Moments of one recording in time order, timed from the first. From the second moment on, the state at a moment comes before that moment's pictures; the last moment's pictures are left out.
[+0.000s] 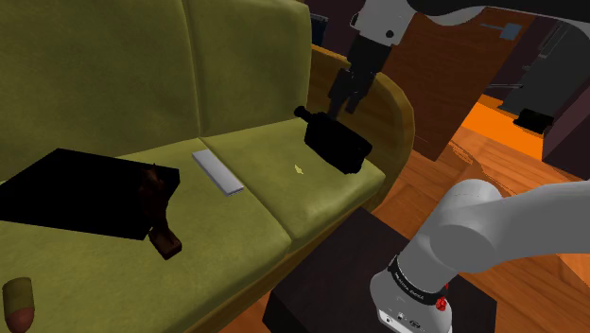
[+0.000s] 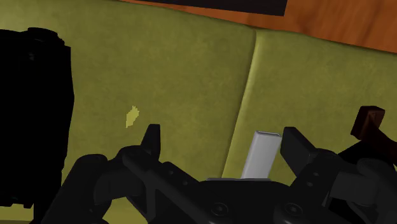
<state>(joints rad) 0.00 -0.79 0.06 -2.40 0.10 1.69 -0.03</state>
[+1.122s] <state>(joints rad) 0.11 -0.56 0.31 -2.53 0.31 2.11 0.19</state>
